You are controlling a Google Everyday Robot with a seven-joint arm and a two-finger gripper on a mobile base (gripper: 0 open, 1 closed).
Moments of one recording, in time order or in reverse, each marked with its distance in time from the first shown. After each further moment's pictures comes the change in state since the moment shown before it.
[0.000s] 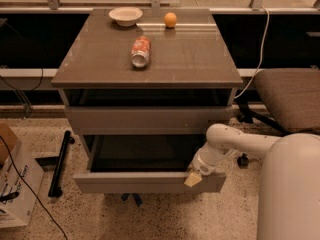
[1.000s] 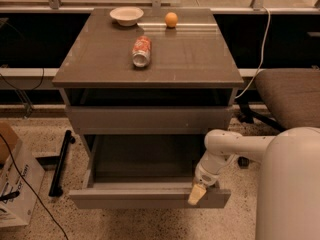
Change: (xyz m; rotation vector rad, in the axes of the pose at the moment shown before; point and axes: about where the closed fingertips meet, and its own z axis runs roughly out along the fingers) arm 0.038 0.052 -0.004 -0.067 0.153 0.112
